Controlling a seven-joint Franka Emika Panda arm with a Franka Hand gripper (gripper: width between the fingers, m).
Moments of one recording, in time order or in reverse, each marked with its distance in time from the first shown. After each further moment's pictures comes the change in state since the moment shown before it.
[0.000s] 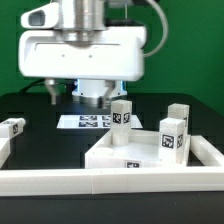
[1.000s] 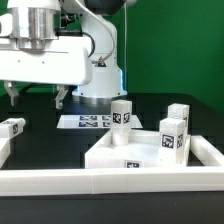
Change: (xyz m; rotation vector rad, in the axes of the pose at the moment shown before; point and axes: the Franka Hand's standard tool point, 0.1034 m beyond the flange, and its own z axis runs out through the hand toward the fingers) arm -0.047 0.074 0.010 -0.014 -0.028 0.016
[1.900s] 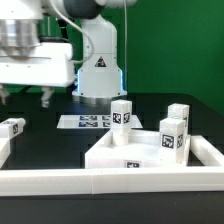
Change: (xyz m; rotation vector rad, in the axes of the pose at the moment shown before) arm -0.036 0.063 0.011 0.008 -0.085 0.020
